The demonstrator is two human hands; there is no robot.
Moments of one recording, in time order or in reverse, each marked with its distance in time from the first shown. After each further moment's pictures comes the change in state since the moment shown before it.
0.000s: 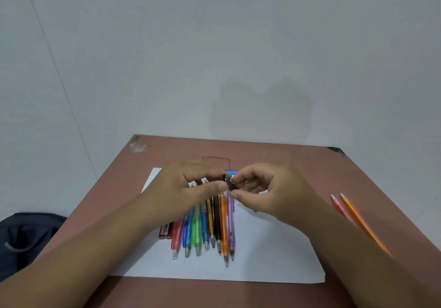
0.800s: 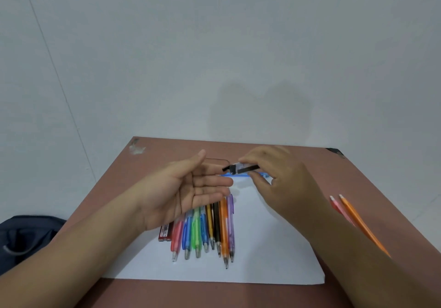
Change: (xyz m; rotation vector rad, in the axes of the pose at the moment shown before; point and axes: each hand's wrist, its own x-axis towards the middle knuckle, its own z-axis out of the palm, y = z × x) left_hand 0.009 0.024 -0.008 -1.160 -0.030 -0.784; right_hand 0.016 0.026 -0.004 -0.549 0.336 -0.492
